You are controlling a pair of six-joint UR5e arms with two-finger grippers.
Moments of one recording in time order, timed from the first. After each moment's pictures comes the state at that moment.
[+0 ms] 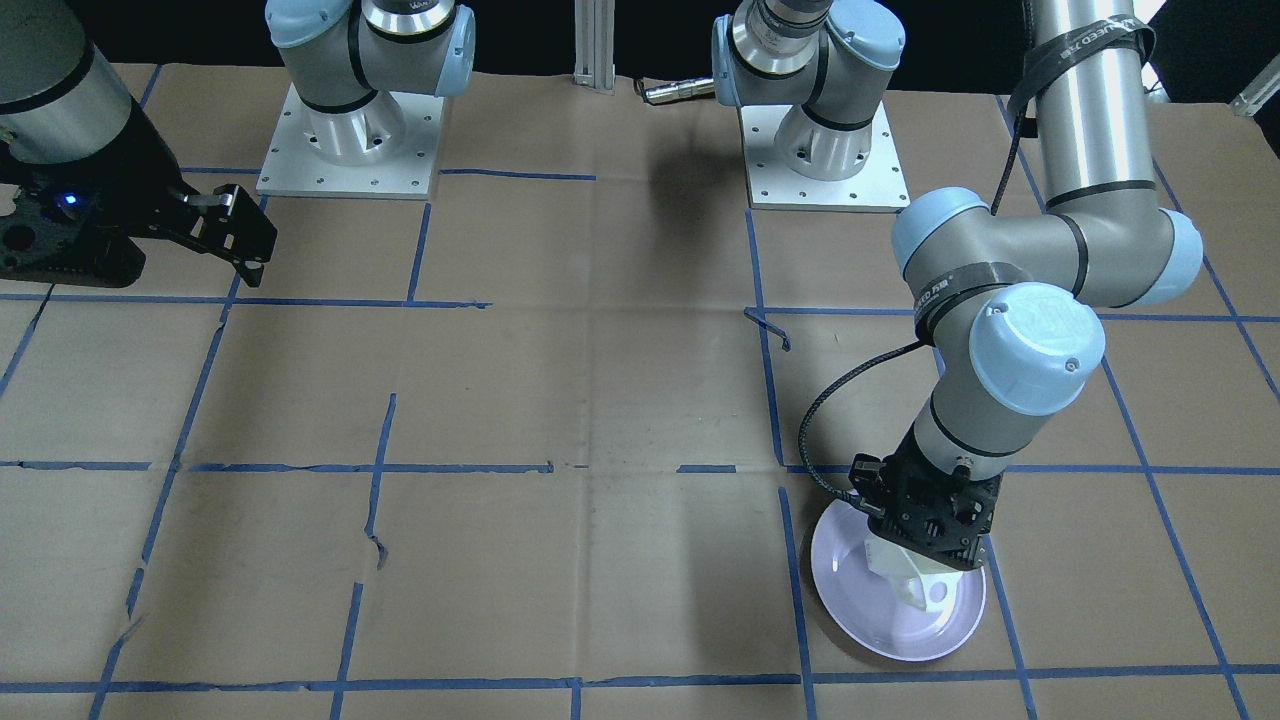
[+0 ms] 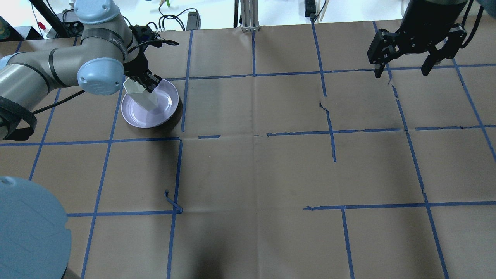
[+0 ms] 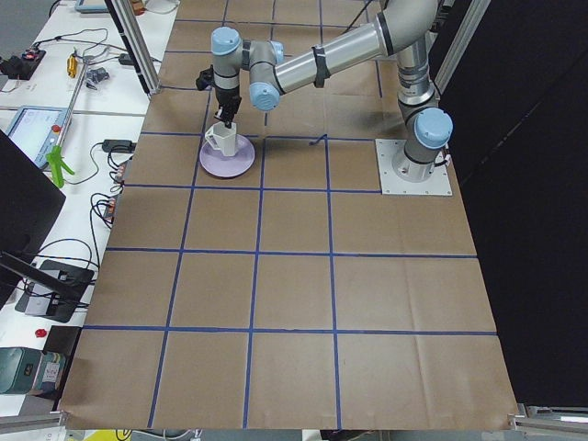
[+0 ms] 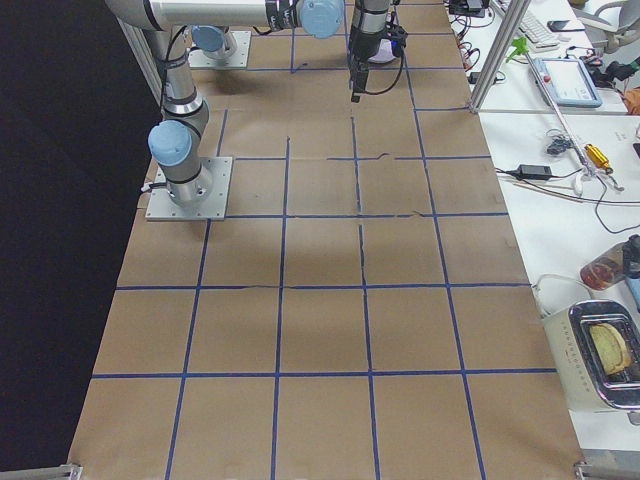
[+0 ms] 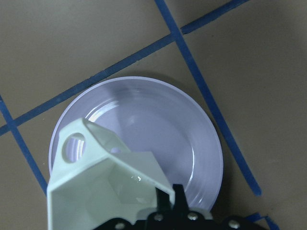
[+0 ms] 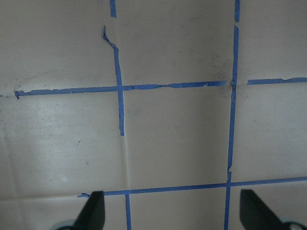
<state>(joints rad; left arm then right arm) -1.48 -2.00 -1.59 -1.02 1.64 0.56 1.47 -1.48 1.43 -1.44 -1.64 -0.06</state>
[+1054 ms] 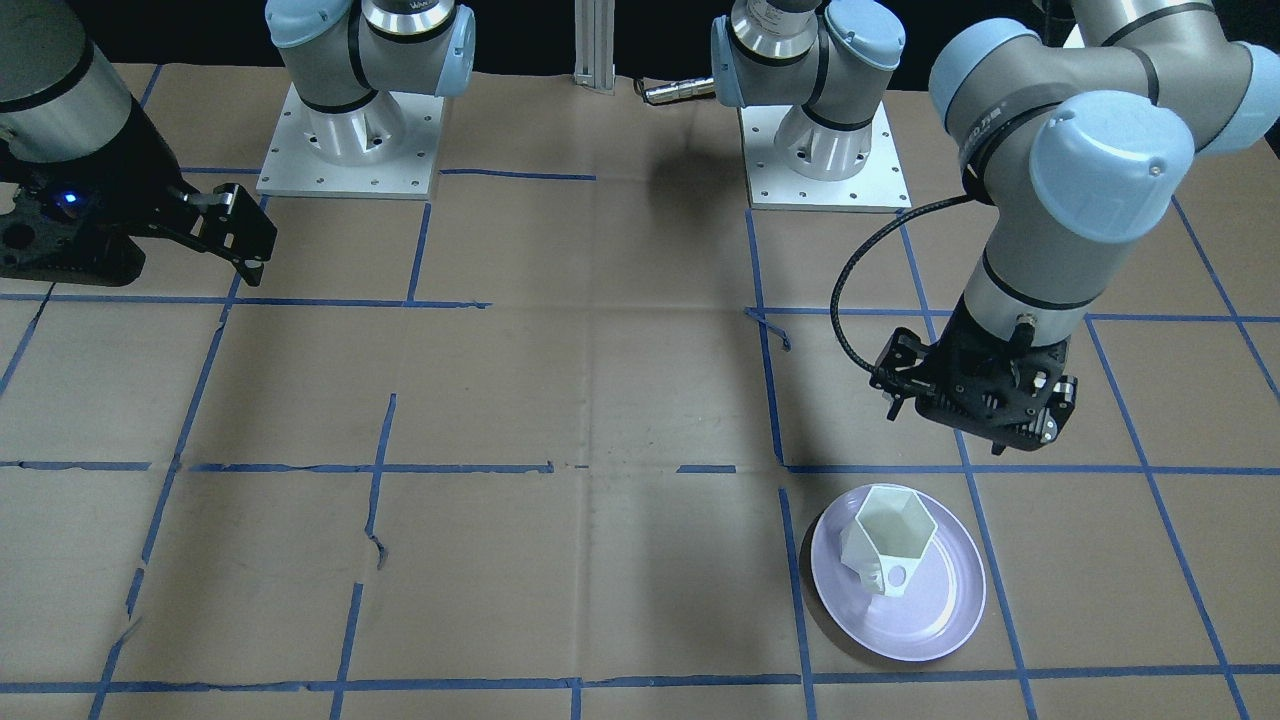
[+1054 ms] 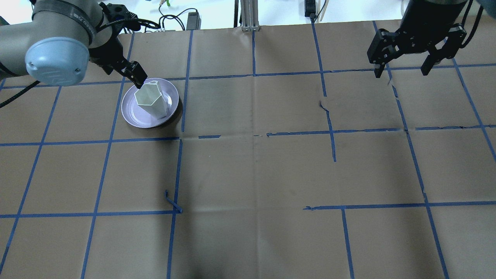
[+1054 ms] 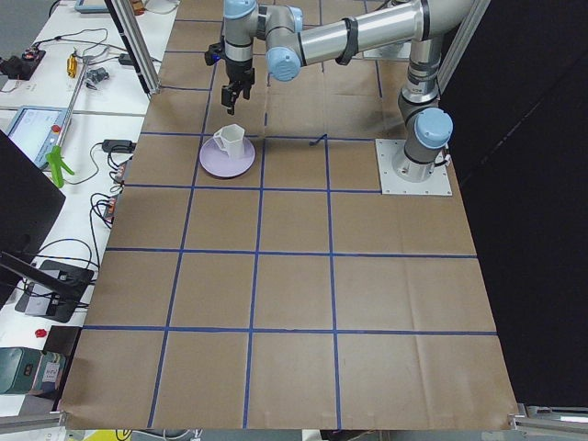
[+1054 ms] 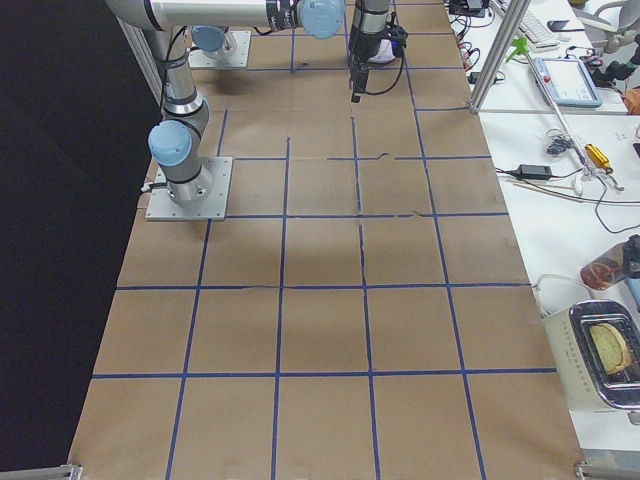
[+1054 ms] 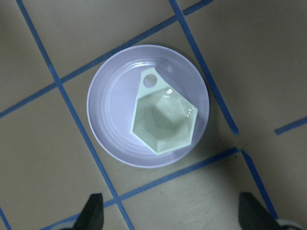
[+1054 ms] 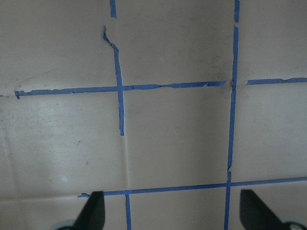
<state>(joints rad) -1.48 -1.75 -1.59 -1.27 1.67 0.54 1.47 -1.48 1.43 -1.44 -1.64 -0.06</state>
